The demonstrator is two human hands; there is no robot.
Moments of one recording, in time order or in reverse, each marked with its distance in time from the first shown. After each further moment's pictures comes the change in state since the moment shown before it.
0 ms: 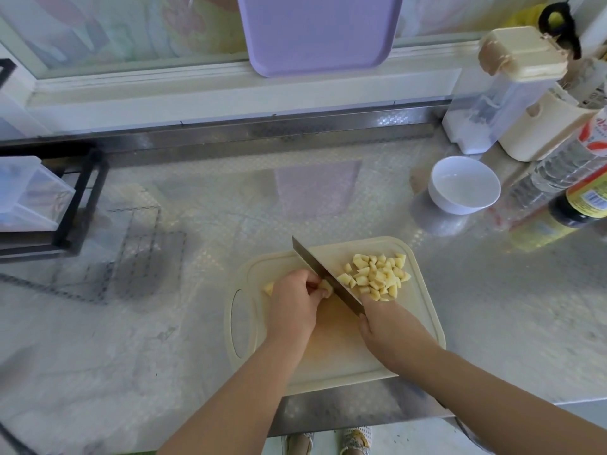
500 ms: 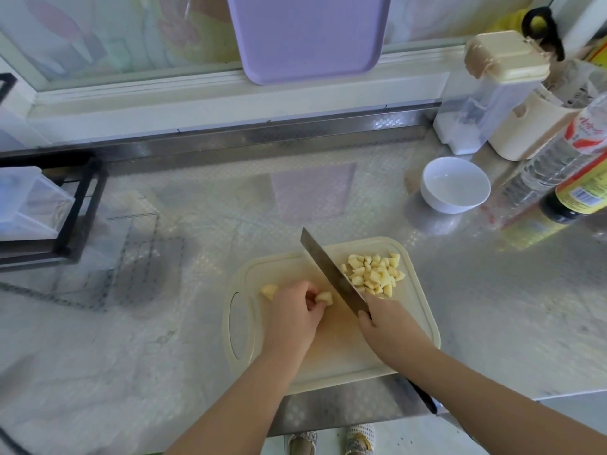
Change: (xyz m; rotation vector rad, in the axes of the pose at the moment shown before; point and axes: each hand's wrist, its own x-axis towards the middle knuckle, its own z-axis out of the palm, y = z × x) left_hand -0.014 -0.006 -0.001 0.132 -0.044 0.113; right_hand -0.004 0.002 0.003 0.214 0.063 0.107
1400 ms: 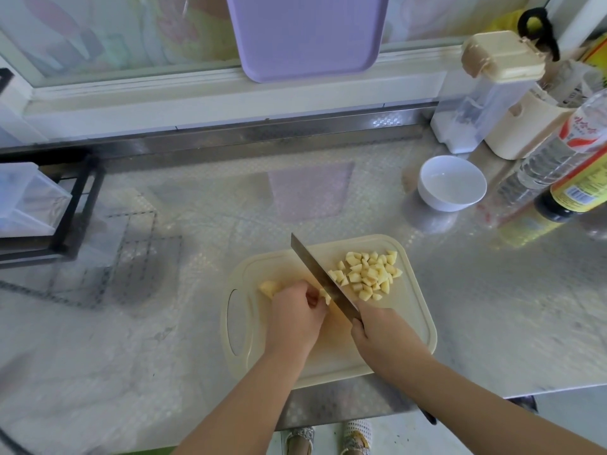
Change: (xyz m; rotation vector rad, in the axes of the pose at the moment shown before) left_hand -0.005 0.003 0.007 -0.044 0.049 -0.063; right_hand -0.018 -0.009 0.004 -0.075 -0.030 -0.026
